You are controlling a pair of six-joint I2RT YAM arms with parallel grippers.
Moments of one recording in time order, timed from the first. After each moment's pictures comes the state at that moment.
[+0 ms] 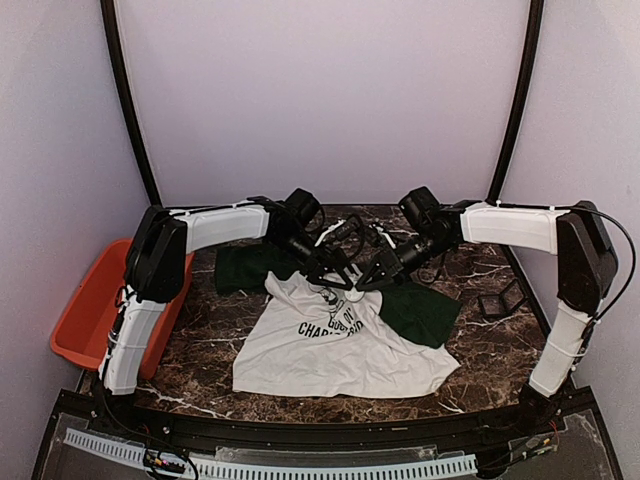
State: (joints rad) left arm -0.68 2.36 2.00 -0.77 1.23 0.53; right arm 0.57 1.79 1.30 -0.61 -0.97 0.19
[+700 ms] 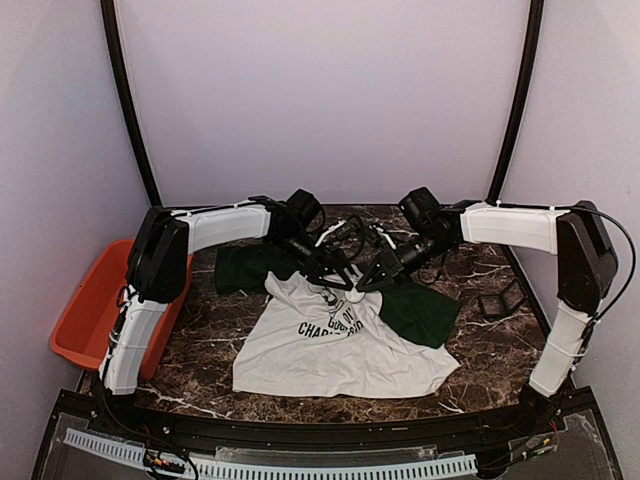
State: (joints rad) left arm -0.68 2.38 2.03 -0.81 1.23 0.56; right arm 0.56 1.79 1.30 -0.62 -0.97 0.19
